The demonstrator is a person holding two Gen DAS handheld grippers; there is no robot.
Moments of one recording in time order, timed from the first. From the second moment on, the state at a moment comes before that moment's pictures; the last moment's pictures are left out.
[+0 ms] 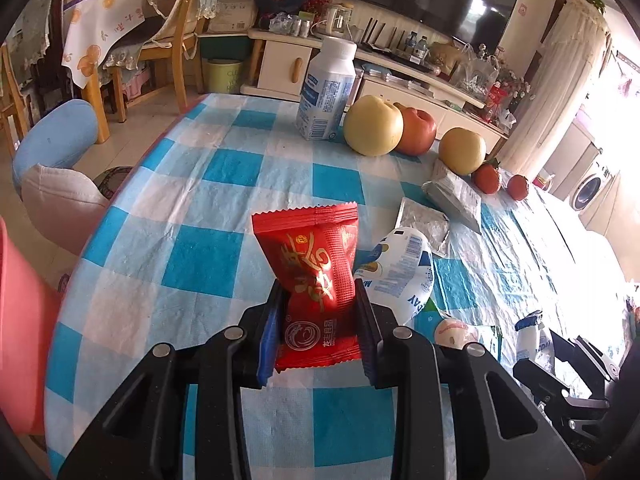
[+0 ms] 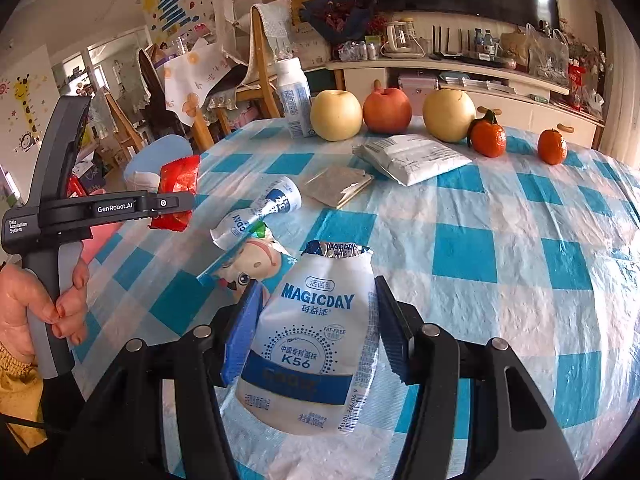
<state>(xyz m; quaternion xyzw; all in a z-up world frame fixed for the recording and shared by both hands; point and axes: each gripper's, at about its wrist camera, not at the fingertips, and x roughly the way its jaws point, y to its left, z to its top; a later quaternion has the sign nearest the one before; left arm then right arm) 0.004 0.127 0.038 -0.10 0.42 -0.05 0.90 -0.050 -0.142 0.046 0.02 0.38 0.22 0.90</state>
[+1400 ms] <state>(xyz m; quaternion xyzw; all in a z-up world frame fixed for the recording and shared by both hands) -0.087 0.414 0.081 -0.25 0.33 0.25 0.88 -0.073 0.174 0.123 -0.09 0.32 0.44 0.83</state>
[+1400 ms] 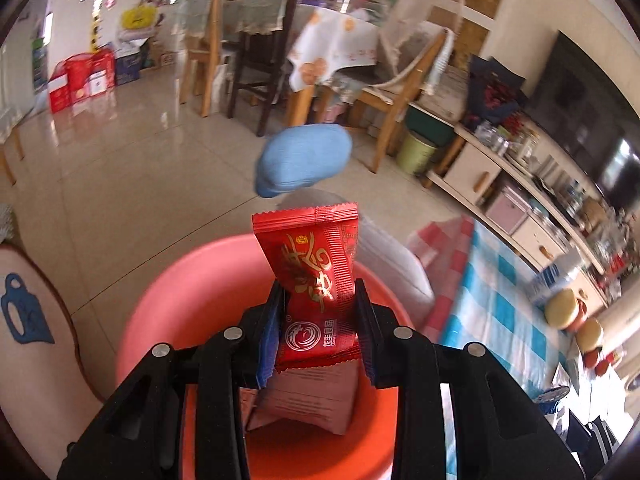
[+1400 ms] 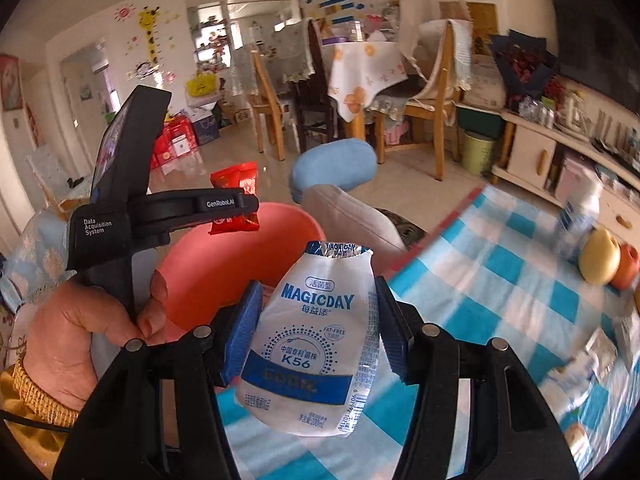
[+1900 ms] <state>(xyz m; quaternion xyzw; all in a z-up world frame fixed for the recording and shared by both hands) -0.113 0.463 0.058 -0.28 0.34 0.31 0.84 -0.059 0.253 0.095 -0.07 0.35 0.46 0.82</state>
